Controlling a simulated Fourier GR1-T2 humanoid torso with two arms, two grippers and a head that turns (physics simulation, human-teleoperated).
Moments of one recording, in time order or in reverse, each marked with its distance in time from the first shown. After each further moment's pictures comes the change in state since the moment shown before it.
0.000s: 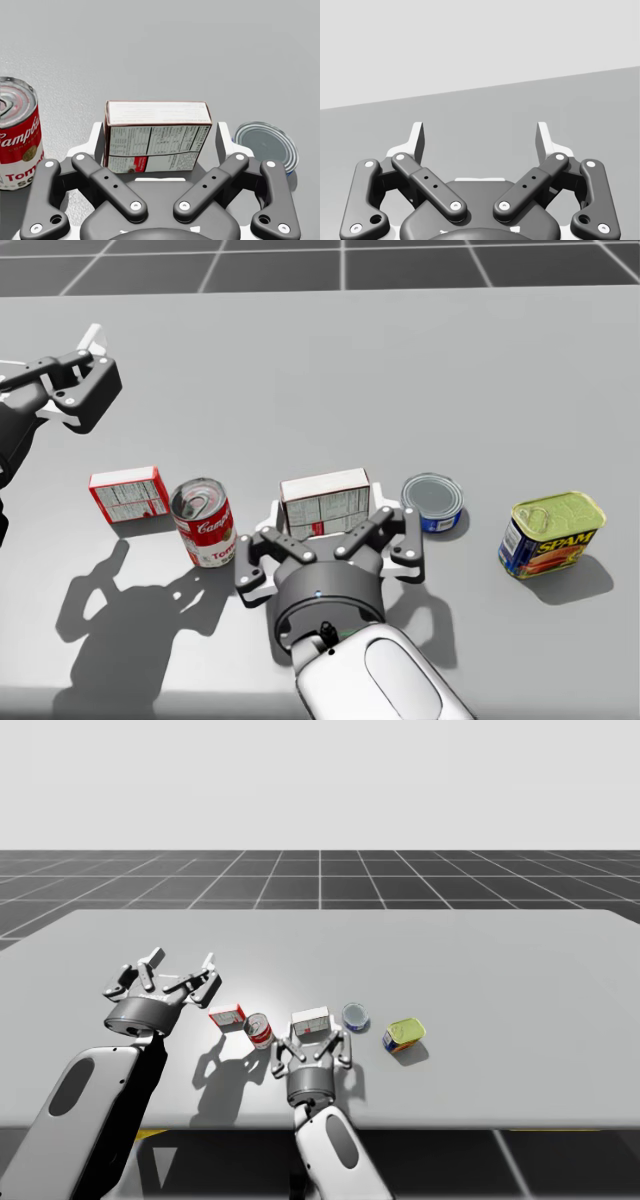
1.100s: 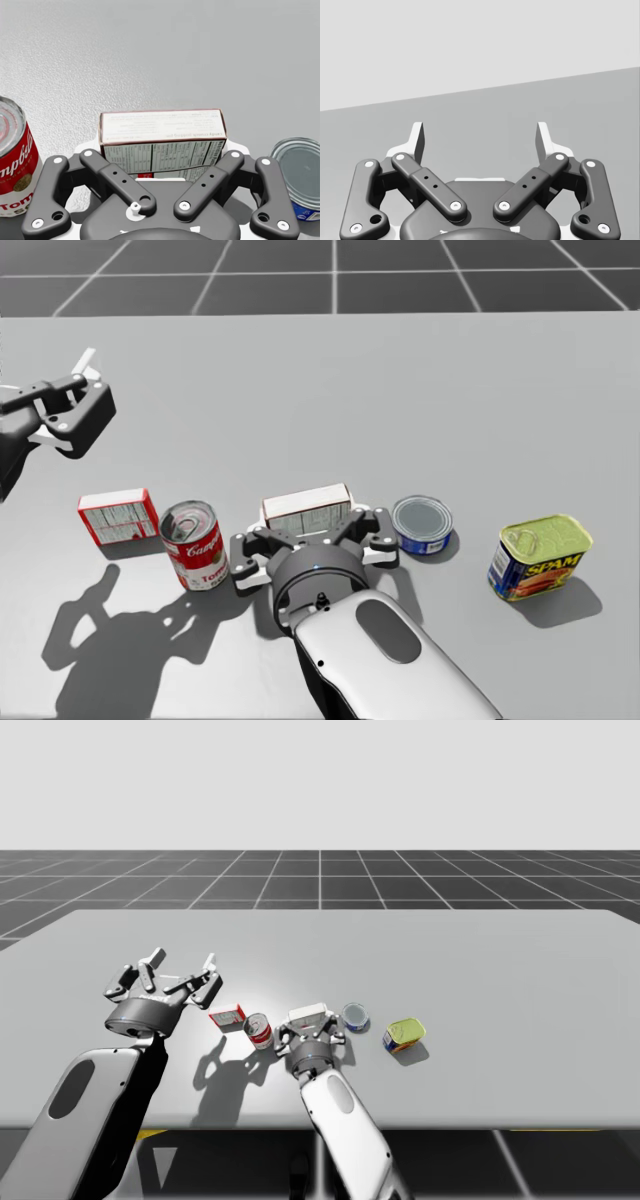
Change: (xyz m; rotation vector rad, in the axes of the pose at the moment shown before) left arm 0.001 -0.003 0.002 -0.006 -0.006 -0.001; right arm -0.002 -0.003 -0.045 0.121 0.086 -0.063
